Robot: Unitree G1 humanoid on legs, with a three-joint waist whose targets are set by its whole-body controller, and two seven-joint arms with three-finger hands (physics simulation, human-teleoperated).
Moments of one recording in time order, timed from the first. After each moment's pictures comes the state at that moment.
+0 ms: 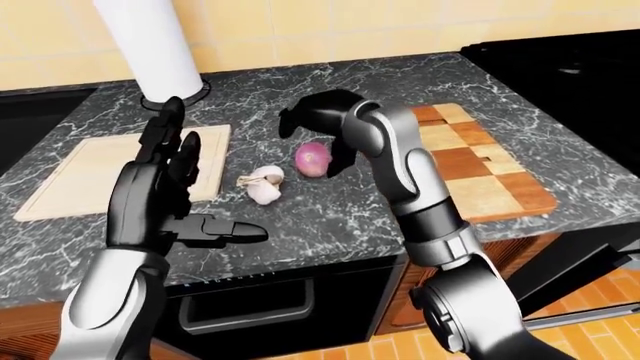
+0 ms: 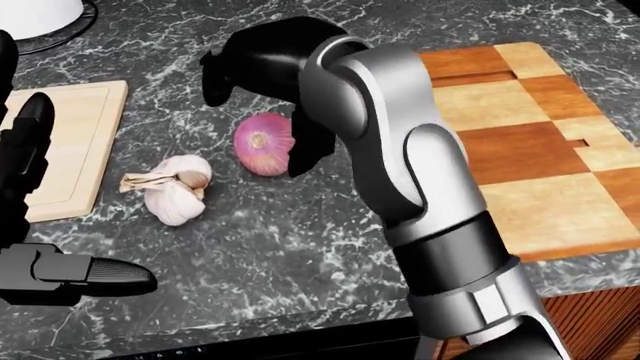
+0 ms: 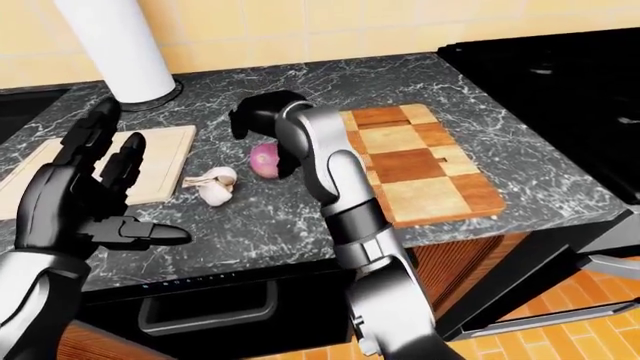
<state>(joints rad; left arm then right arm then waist) -0.26 0.20 0.29 -0.89 -0.19 0.97 -0.11 -1.08 -0.02 0.11 0.40 -1.14 -0.06 0.80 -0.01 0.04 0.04</state>
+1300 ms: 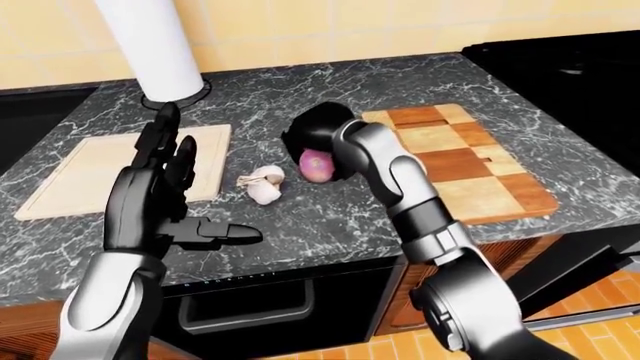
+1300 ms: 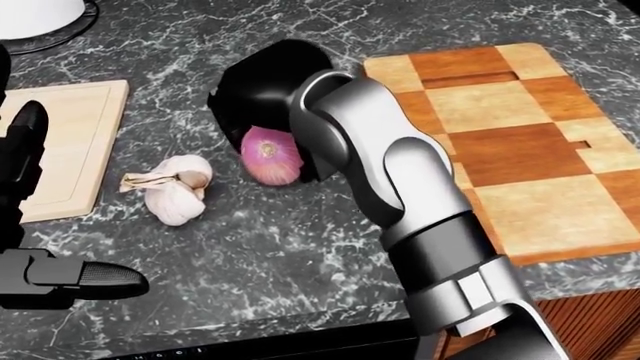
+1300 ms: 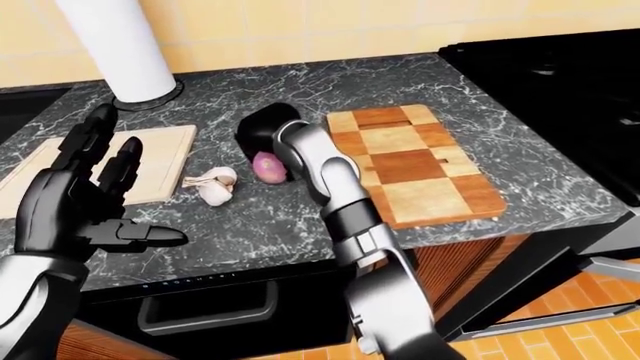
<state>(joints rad) -0.22 0.21 0.31 -0.85 -0.21 0.91 -0.11 -1.09 -0.01 0.12 0.62 -1.31 -0.27 0.55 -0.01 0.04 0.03</state>
